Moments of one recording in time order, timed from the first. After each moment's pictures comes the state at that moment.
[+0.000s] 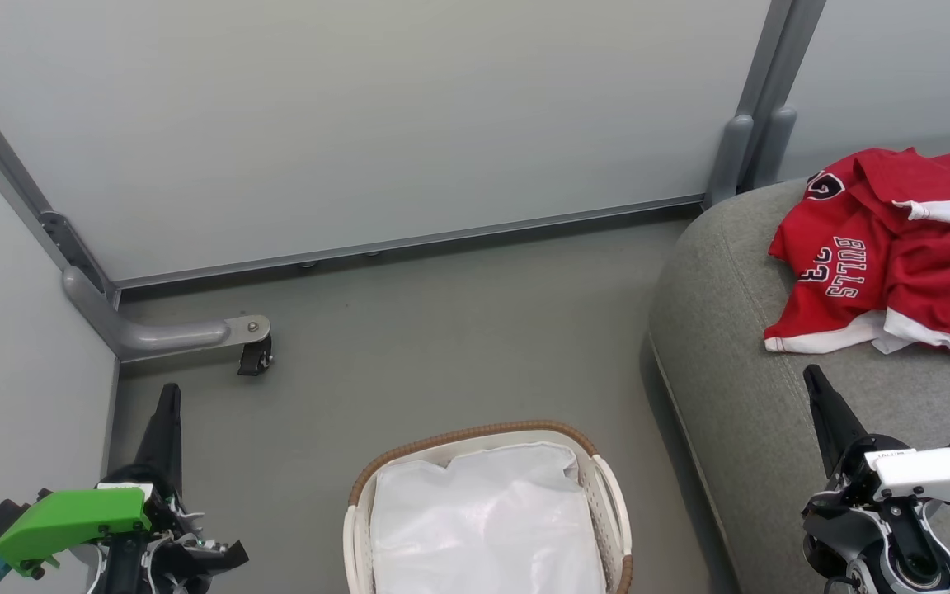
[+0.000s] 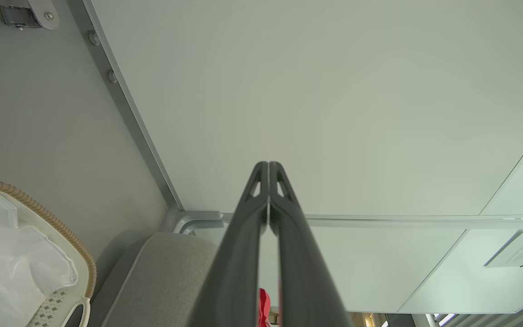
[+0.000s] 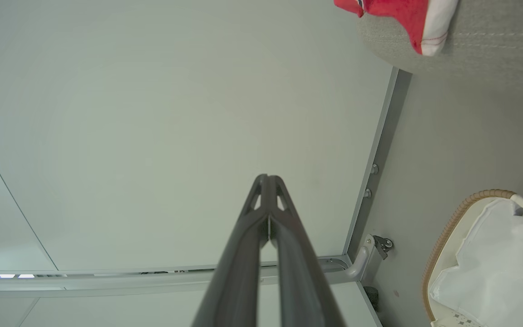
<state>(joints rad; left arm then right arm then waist) -0.10 0.06 0.10 0.24 -1.62 -0.13 0.11 -0.11 -0.05 -0.11 0.25 1.61 0.13 0.12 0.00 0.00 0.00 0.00</state>
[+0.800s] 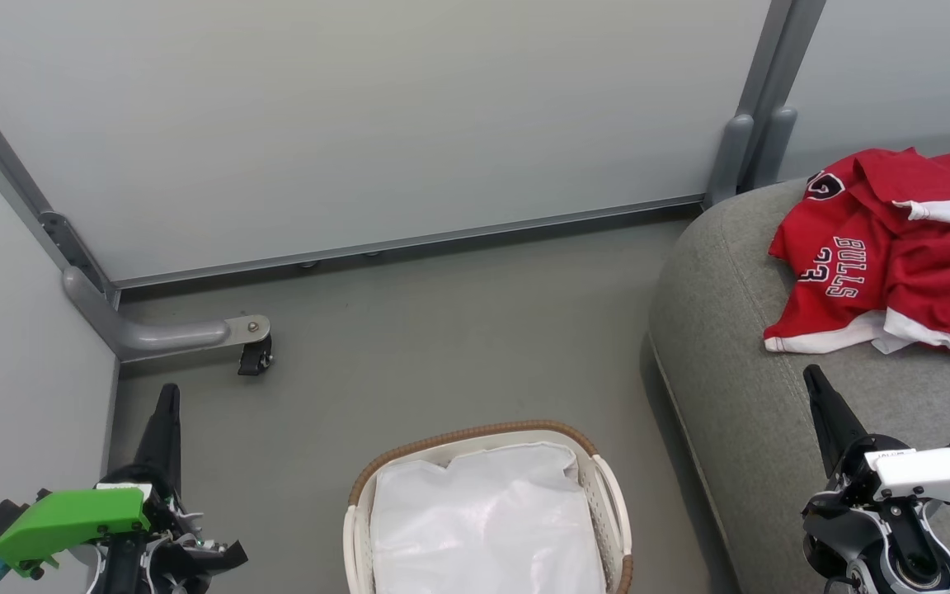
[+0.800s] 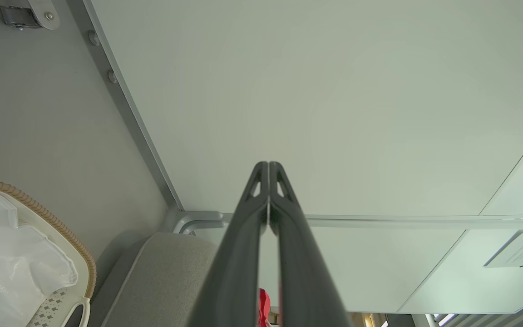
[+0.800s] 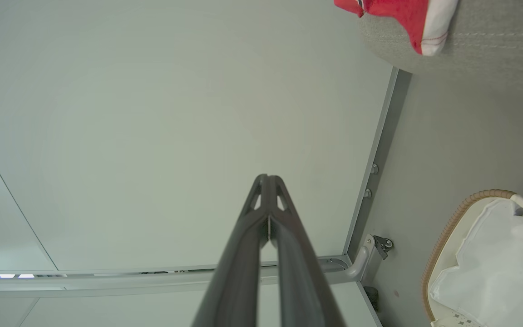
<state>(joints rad) -0.10 0.06 0.11 0.24 -1.62 -0.13 0.11 -0.11 -0.05 -0.11 0.25 1.61 0.13 0.12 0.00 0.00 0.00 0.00</state>
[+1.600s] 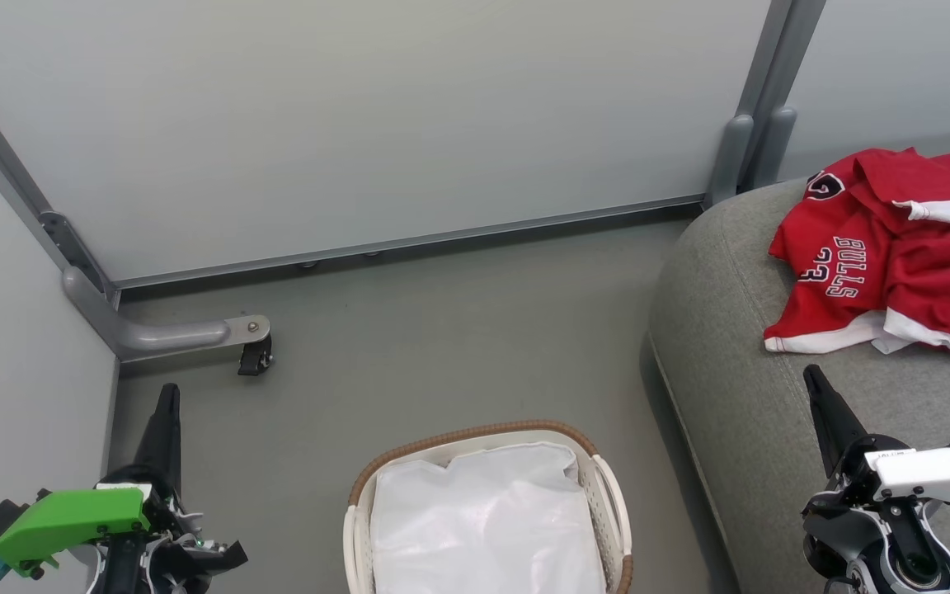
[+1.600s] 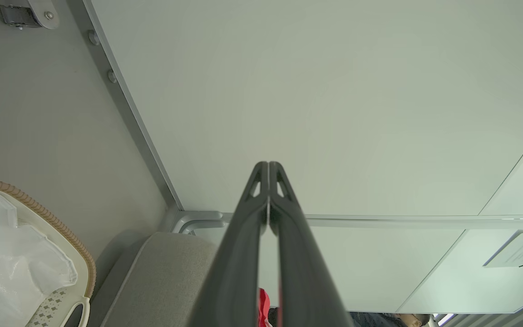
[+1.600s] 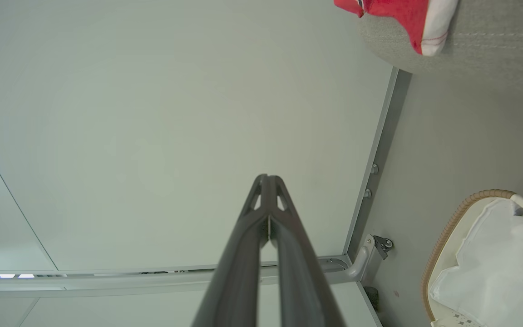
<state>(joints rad) -0.10 0.05 0.11 0.24 -1.62 -0.13 0.11 -0.11 -0.05 -0.11 0.25 1.61 0.13 0.12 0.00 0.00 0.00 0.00</state>
